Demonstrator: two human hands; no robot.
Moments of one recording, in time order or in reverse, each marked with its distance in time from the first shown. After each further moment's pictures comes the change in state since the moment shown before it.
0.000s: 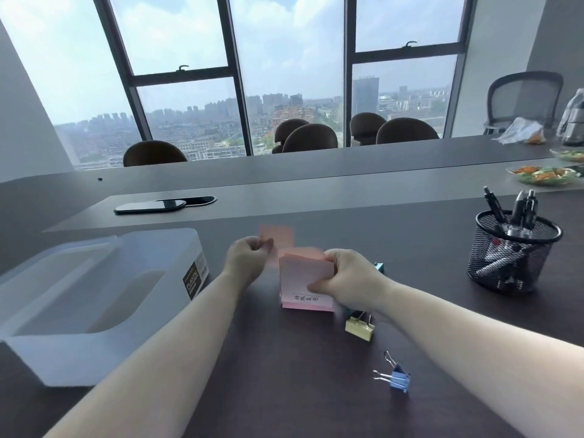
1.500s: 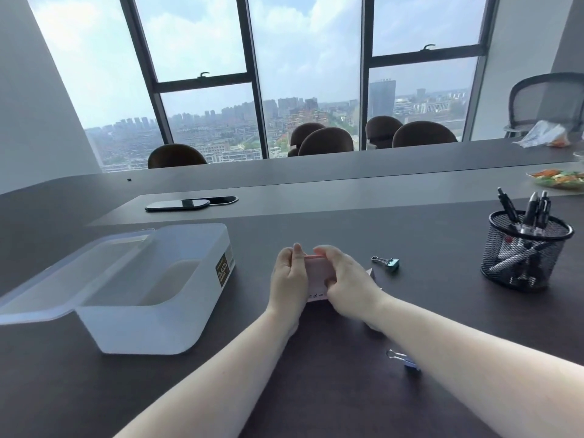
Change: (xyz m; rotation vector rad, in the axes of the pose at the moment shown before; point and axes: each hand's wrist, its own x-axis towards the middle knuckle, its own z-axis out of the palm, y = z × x) left_hand -0.094 0.020 0.020 -0.428 0.067 0.006; right_hand -0.017 -0.009 0.036 -0.187 0.076 -0.132
